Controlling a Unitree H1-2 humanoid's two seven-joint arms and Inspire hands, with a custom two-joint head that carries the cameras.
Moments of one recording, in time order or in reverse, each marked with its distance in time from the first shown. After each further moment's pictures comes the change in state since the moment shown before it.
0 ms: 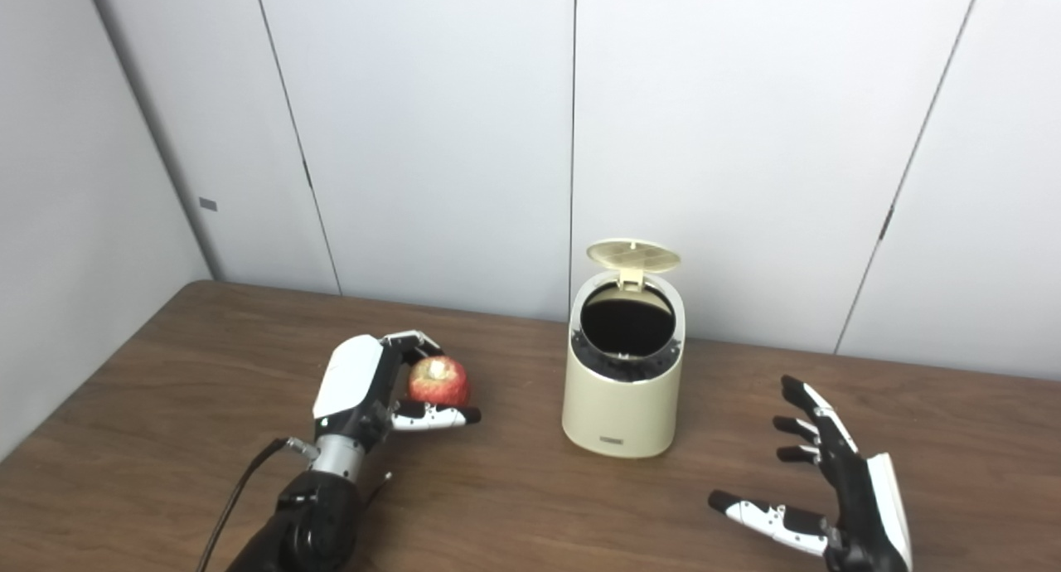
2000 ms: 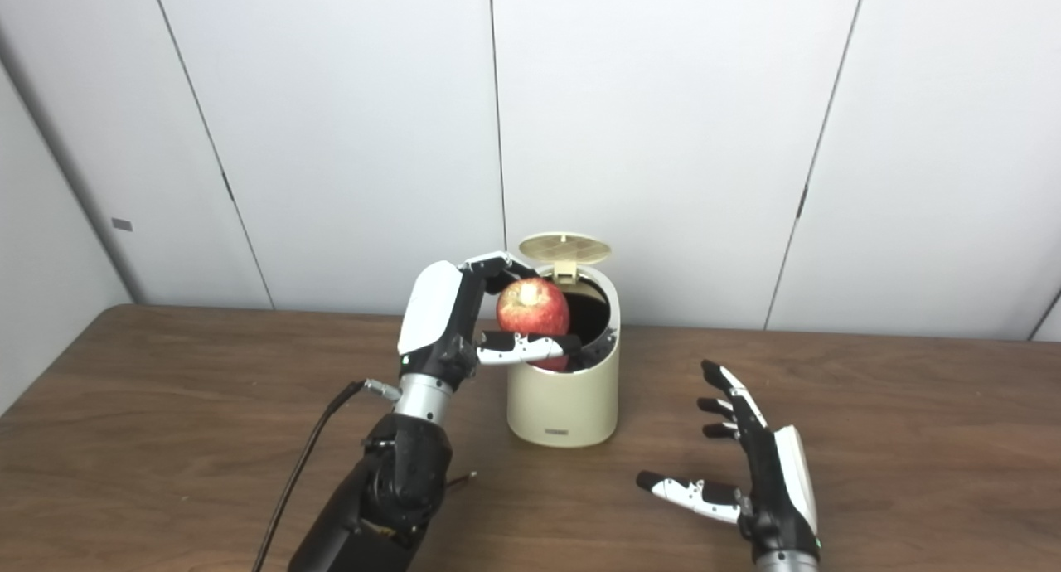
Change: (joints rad) left arm -0.206 -0.255 -0.044 0.041 0.011 -0.055 -0.025; right arm -0.029 0.034 0.038 0.108 -0.048 -0.054 -0.096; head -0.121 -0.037
